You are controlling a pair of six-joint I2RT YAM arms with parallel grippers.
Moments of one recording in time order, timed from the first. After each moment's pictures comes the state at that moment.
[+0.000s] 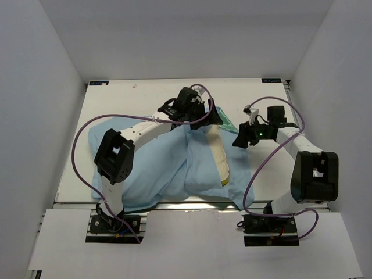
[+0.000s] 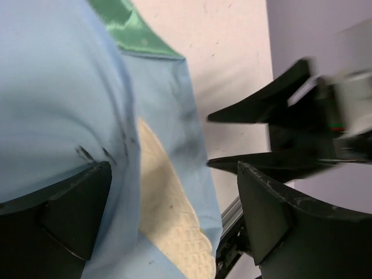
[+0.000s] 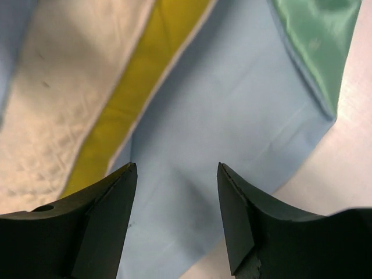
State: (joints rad) left arm -0.67 1.95 1.56 -0.23 0.33 -0.75; right arm 0.02 1.53 0.97 -0.43 -0.80 -0.36
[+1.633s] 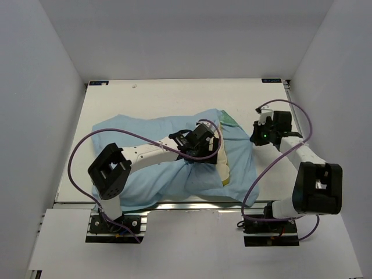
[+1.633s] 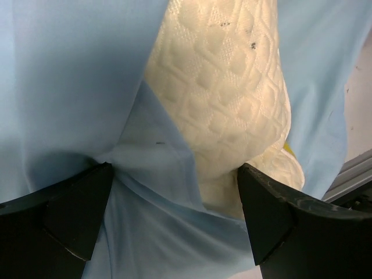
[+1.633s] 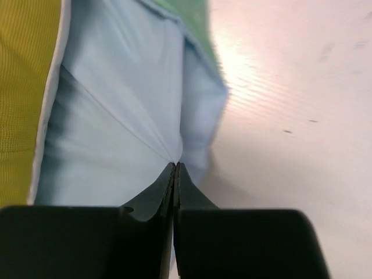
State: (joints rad) left arm -0.96 1.79 1.30 -0.46 -0.09 -0.70; right arm 0.02 1.44 0.81 -0.22 -0.37 -0.19
